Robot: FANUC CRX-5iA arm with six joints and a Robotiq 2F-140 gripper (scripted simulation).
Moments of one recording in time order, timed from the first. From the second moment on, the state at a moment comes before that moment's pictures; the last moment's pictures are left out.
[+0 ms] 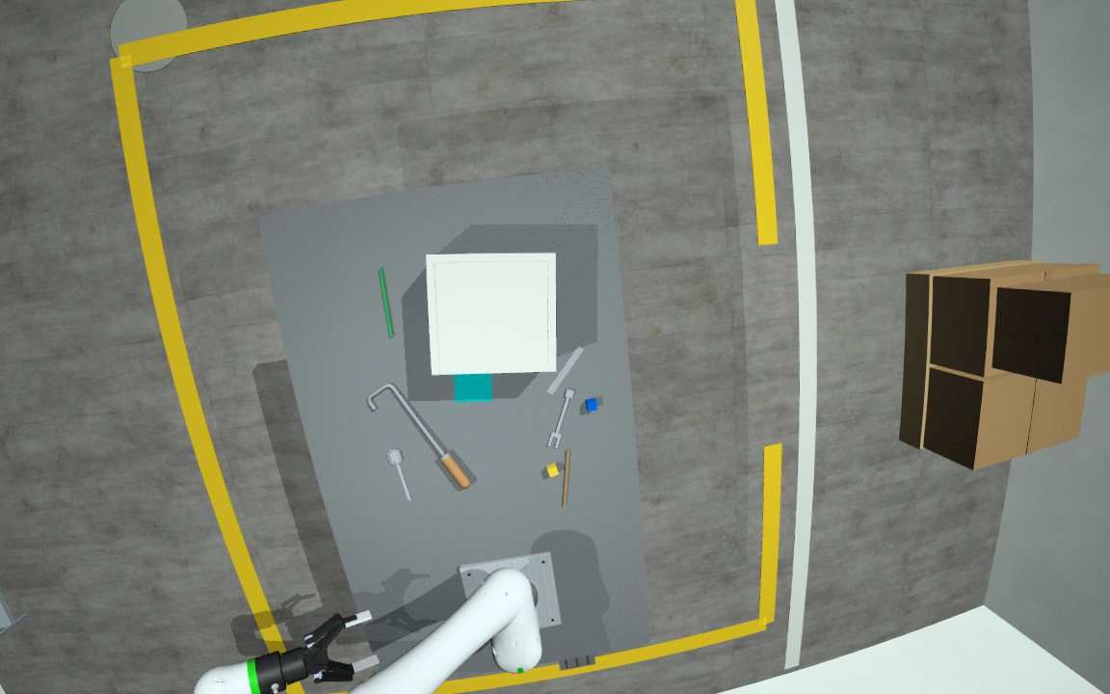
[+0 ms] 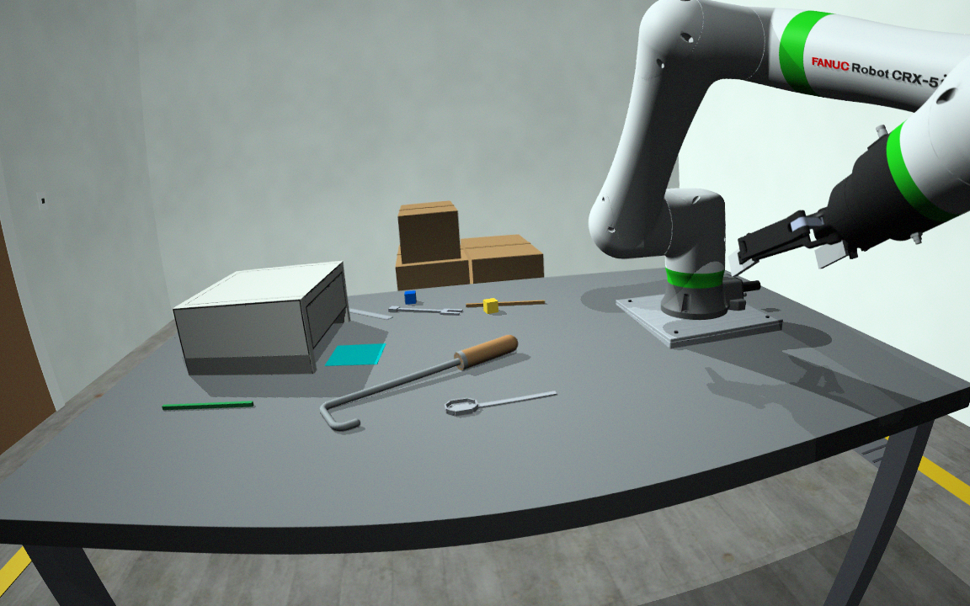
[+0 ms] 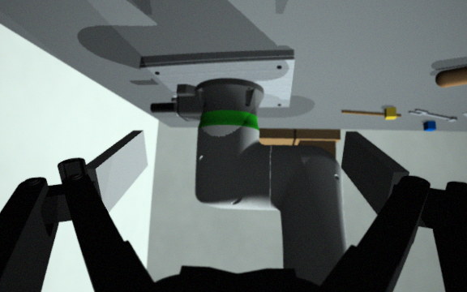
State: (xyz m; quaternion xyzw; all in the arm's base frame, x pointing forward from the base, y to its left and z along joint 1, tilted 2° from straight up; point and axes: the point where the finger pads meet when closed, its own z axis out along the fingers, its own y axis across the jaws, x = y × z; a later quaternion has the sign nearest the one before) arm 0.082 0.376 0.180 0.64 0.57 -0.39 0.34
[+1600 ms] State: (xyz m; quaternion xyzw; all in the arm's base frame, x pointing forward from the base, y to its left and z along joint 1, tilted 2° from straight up) arm 0.312 0.252 0.171 0.71 0.66 -0.22 0.03
